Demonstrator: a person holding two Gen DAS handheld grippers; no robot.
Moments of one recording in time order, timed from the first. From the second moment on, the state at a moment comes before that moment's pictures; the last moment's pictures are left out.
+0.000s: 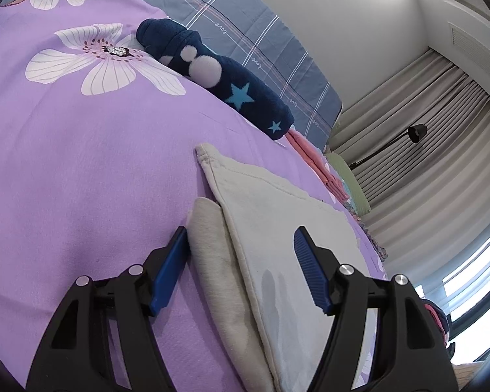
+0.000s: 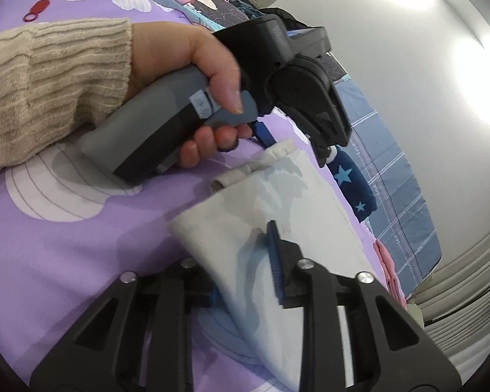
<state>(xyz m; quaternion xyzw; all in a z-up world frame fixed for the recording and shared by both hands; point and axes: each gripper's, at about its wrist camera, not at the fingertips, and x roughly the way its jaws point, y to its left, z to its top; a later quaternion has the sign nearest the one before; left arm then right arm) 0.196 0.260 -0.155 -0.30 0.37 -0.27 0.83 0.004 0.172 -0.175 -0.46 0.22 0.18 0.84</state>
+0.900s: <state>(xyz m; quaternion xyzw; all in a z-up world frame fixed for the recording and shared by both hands) 0.225 0.129 -0.041 -0.19 0.39 -0.25 0.87 0.016 0.023 -0.060 -0.18 0.21 0.19 0.94</state>
